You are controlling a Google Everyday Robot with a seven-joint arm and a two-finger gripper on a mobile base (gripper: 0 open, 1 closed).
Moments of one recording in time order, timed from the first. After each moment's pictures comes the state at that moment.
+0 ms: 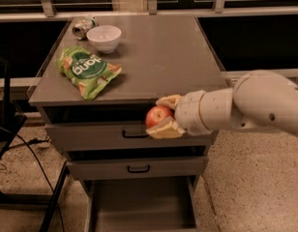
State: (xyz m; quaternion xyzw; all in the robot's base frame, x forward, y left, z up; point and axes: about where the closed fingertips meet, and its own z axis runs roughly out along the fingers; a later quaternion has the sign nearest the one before) arm 0.511 -0.036 0.824 -0.57 0.68 0.13 0.43
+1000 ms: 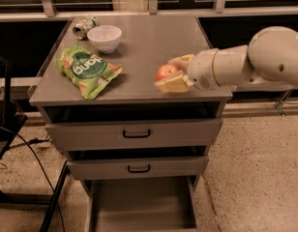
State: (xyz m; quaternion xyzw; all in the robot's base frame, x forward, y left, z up) arm 0.608 -0.071 0.892 -0.48 0.71 0.16 0.49
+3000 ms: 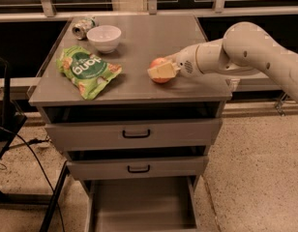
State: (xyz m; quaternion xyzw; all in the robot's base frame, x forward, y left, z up) arm 0.699 -0.055 0.858 -0.39 0.77 0.24 0.45
